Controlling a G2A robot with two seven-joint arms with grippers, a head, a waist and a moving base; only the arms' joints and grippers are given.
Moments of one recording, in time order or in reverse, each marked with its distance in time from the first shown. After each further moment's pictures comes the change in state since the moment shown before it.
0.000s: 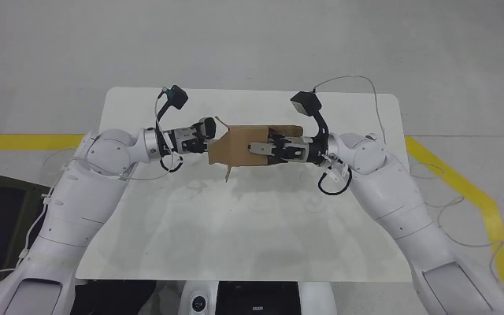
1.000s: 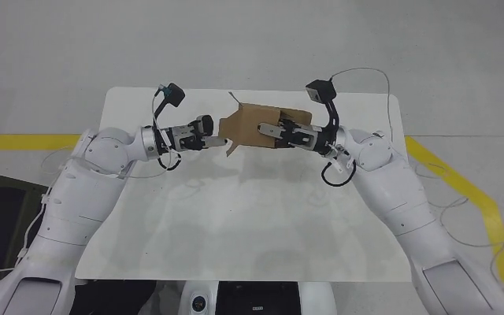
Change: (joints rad) left arm -0.002 0.000 -0.008 0.017 0.002 0.006 0.001; right arm 0.000 -0.006 0.067 0.045 -0.052 -0.027 -0.119
